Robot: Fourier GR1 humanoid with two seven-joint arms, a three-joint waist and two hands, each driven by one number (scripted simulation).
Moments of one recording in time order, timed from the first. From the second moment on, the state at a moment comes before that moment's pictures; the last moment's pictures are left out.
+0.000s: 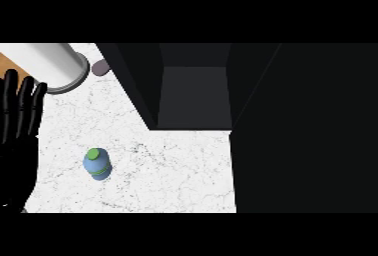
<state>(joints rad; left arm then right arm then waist) -0.04 0.10 0.03 -2.10 -0.01 0.02 0.00 0.01 -0.08 -0.01 -2.10 -0.01 -0.02 -0.03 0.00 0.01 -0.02</state>
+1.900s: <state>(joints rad) 0.49 0.11 -0.34 -2.24 -0.08 0.15 0.14 0.51 -0.03 0.10 -2.28 -0.33 0.26 0.05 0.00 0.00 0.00</state>
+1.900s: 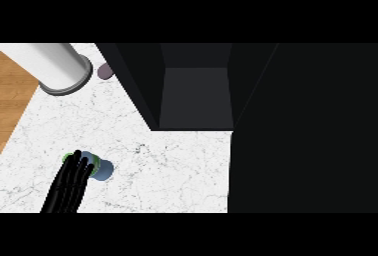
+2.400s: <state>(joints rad) 0.48 0.14 -0.17 -2.15 0.01 0.11 0.04 0.56 -0.02 0.11 -2.24 -0.30 0.31 -0.04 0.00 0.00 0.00</state>
